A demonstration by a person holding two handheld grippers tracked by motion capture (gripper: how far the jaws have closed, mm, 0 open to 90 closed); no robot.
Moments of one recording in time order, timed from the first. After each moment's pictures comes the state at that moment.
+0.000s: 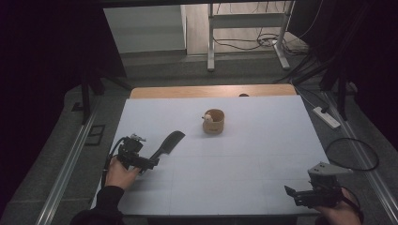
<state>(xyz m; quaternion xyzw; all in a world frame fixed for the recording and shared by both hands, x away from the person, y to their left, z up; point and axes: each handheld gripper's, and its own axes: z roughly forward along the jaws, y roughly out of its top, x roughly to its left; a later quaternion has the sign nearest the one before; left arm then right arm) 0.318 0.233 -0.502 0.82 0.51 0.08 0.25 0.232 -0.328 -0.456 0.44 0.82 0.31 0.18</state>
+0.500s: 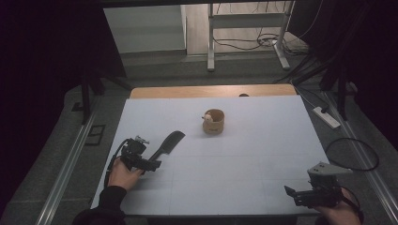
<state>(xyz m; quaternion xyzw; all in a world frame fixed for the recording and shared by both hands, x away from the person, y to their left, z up) 0.321 0.225 -0.514 0.83 0.50 0.08 0.23 0.233 -0.327 -0.456 0.44 0.82 0.31 0.18</state>
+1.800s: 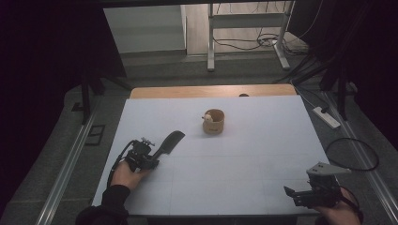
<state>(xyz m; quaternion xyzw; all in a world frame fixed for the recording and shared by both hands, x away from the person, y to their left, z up) 0.322 0.212 -0.517 0.84 0.51 0.08 0.18 0.233 -0.326 -0.456 0.44 0.83 0.31 0.18</state>
